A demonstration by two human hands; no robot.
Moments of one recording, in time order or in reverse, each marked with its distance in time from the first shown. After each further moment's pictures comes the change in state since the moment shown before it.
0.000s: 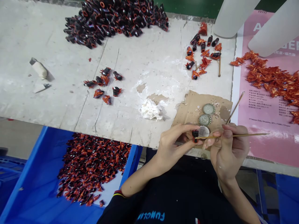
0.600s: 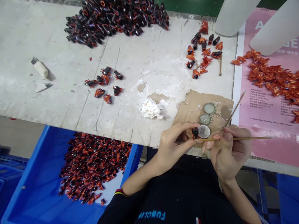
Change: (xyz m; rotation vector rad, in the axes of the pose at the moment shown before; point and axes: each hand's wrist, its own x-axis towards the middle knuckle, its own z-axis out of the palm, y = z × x) left_hand -0.001 0.000 0.001 -0.005 0.032 -0.031; right_hand -0.004 0.000 0.001 -0.047 -0.012 -0.068
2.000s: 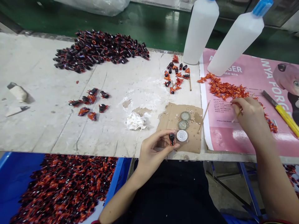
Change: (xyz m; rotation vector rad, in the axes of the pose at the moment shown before) left_hand 0.005 0.012 -0.003 -0.118 0.037 -0.115; right_hand 0.148 -0.021 -0.140 -1.317 -0.122 -0.212
